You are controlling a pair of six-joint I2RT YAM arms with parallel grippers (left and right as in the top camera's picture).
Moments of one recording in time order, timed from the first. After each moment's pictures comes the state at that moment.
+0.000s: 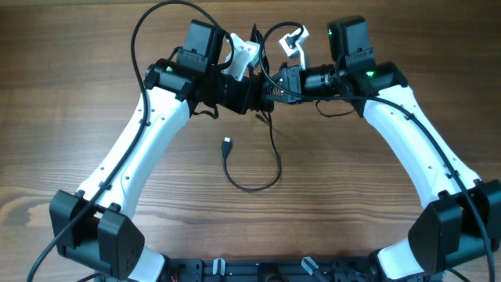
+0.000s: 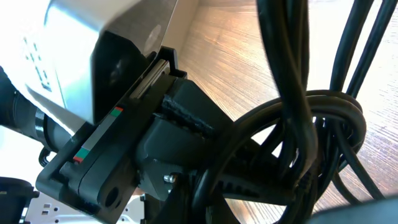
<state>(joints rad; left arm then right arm) -0.39 1.69 1.51 -0.84 0.54 -0.02 0.31 1.68 1.40 -0.57 -1.06 0.34</state>
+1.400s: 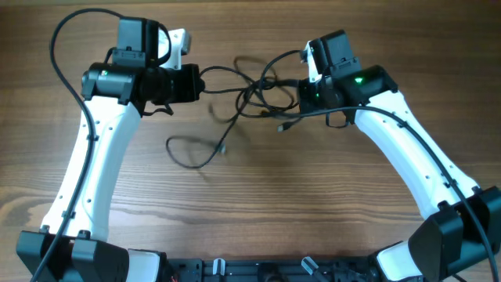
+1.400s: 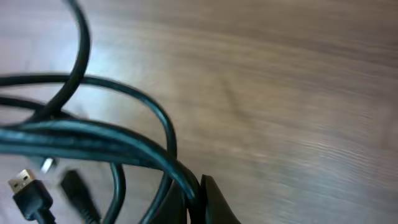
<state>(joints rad) -0.13 1.56 1.50 -0.97 0.36 -0.19 0.38 1.66 1.41 -0.83 0.06 0.20</state>
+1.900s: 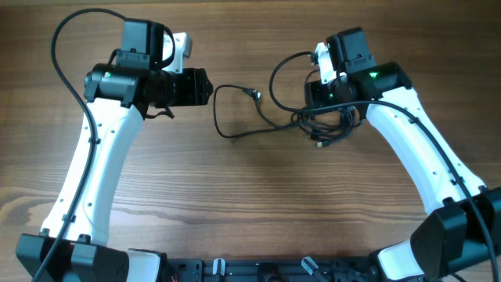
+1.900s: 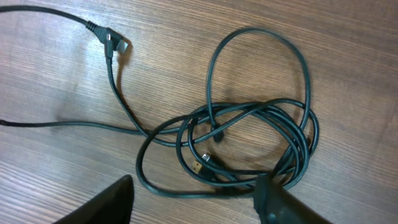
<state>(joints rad) -0.16 1.55 1.50 -1.01 0.28 -0.19 0.31 1.66 1.42 -0.90 -0.06 0.06</state>
